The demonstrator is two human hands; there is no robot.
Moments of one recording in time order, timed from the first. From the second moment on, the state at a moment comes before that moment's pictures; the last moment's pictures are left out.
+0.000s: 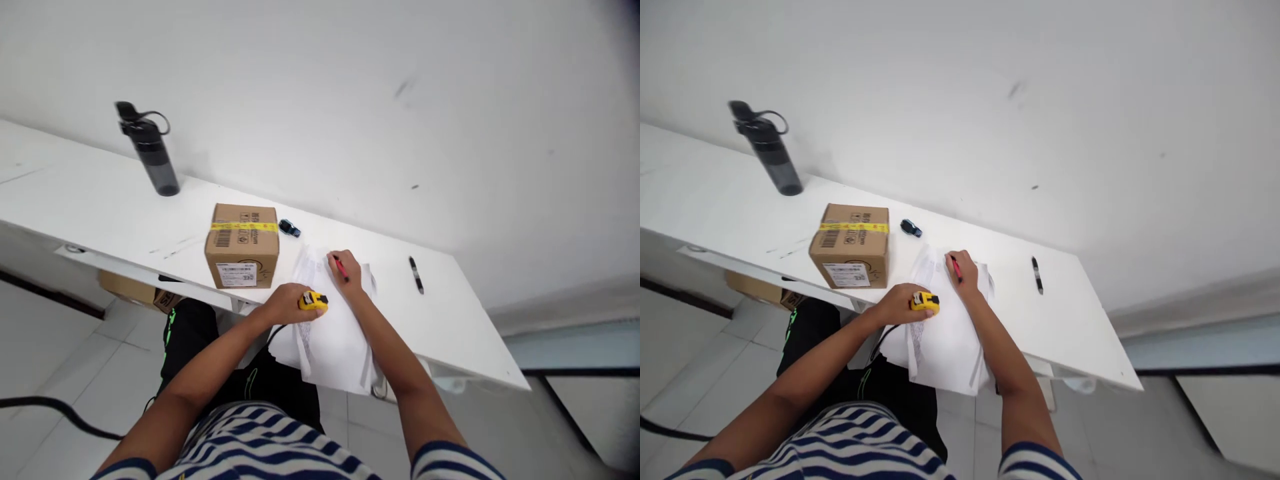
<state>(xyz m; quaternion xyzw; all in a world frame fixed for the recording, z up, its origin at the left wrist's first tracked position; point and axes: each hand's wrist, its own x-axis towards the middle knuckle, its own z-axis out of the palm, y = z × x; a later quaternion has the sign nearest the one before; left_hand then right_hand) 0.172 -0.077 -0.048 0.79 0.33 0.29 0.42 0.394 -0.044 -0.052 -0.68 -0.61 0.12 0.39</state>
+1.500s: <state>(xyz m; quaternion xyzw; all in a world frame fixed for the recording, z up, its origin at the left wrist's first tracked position) 0.037 -0.057 0.003 0.59 0.49 0.57 0.29 0.300 -0.022 0.111 -0.47 -0.86 -0.02 0.21</state>
